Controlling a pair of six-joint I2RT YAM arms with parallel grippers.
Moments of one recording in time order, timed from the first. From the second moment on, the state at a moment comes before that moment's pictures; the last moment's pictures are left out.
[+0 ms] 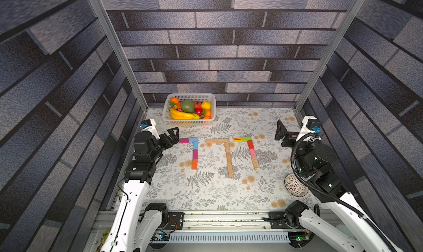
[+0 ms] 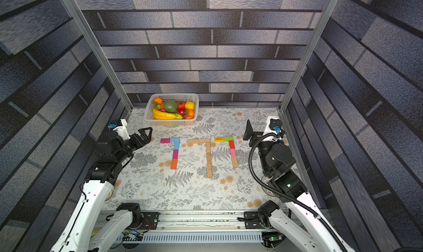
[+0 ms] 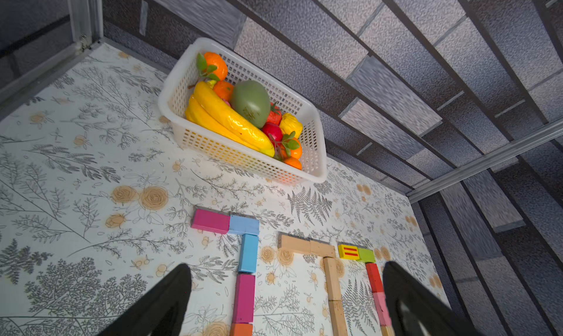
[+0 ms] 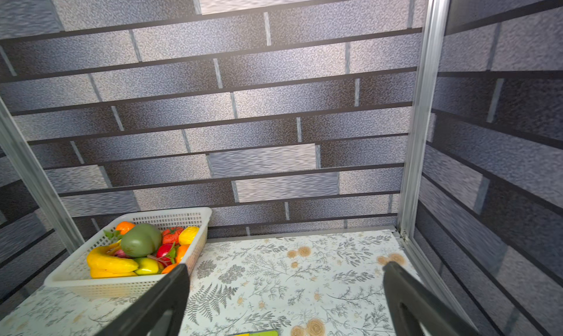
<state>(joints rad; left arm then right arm) 0.00 0.78 0.78 -0.29 0.20 -0.51 0.58 0.65 0.85 -0.10 0.54 0.03</state>
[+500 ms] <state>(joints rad) 0.01 0.61 0.58 -0.19 0.01 -0.33 0.45 0.71 0.63 -0.14 0.55 0.10</state>
